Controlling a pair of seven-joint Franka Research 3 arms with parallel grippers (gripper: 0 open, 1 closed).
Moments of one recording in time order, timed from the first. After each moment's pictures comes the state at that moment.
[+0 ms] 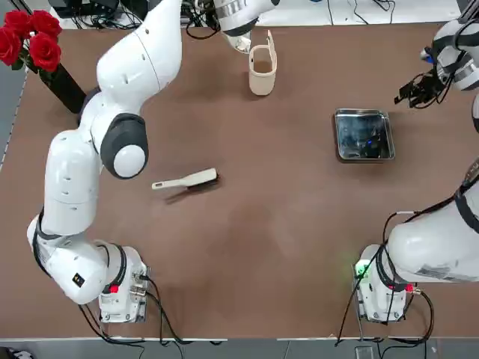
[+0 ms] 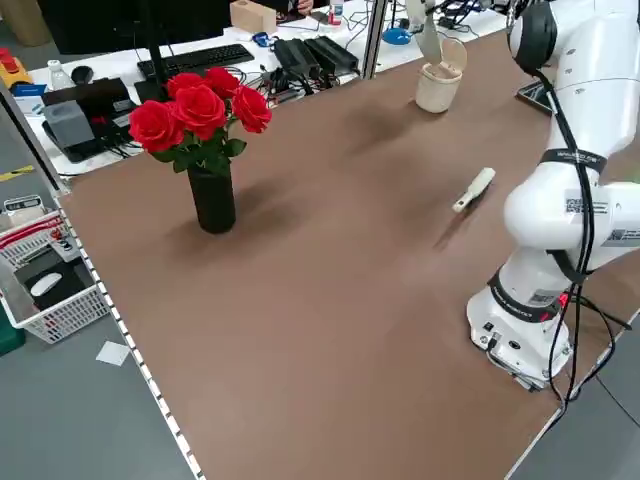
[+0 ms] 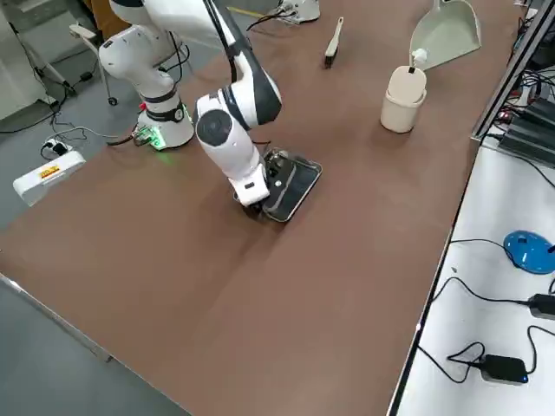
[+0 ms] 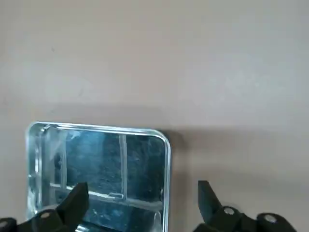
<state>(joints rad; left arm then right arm) -0.67 0.77 -0.35 -0.92 1.24 1.42 0.46 -0.13 0.23 -0.31 -2.15 0.53 2.26 -0.80</state>
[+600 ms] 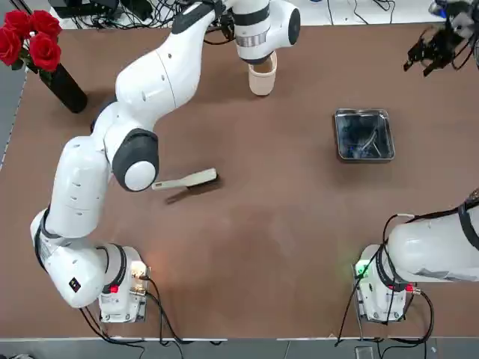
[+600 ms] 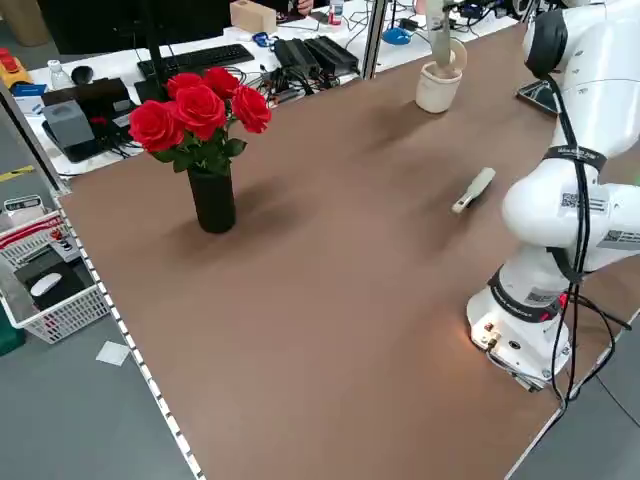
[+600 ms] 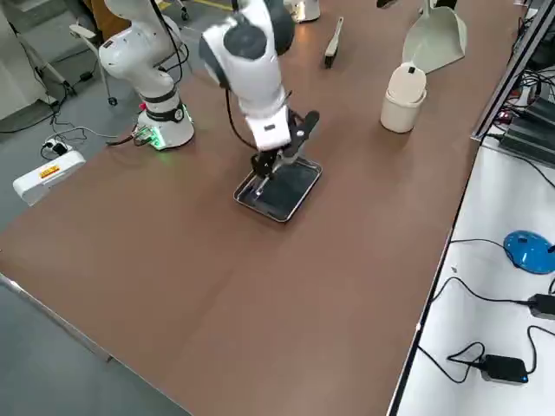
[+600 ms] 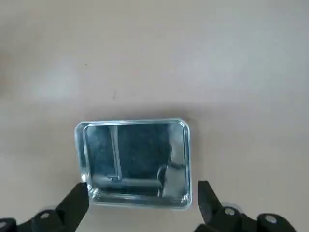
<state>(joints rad) -0.78 0.82 -0.31 -0.91 1.35 1.42 0.45 -0.12 0.08 -0.20 -1.90 0.20 1.90 -0.32</state>
